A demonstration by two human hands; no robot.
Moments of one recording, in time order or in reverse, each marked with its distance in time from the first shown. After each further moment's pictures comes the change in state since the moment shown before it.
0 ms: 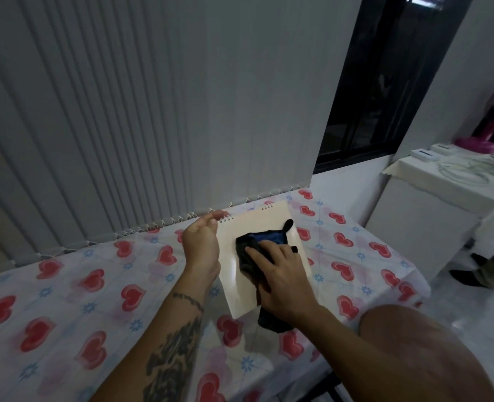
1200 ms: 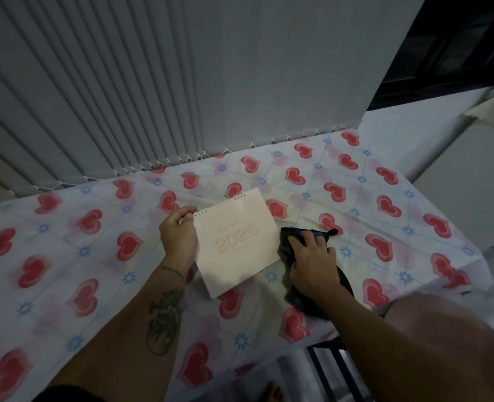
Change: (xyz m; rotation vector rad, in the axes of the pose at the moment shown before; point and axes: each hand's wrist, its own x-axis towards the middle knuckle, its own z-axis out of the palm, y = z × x) left_hand 0.083 -0.122 -0.039 0.348 0.322 -0.082; right_hand 0.006 0.106 0.102 -0.175 -0.546 0.285
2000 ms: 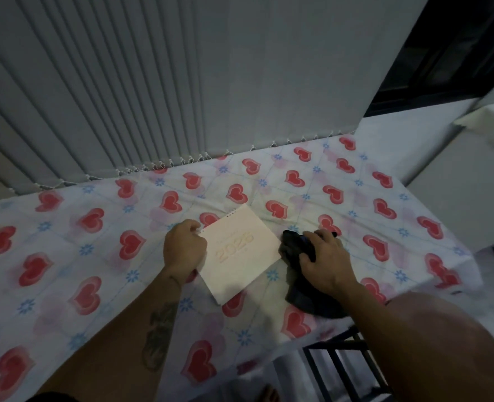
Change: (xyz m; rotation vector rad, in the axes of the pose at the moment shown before) left_hand -0.008 -0.017 -0.022 0.682 -0.165 0.192; right_hand -0.012 0.017 -0.023 0.298 0.008 0.077
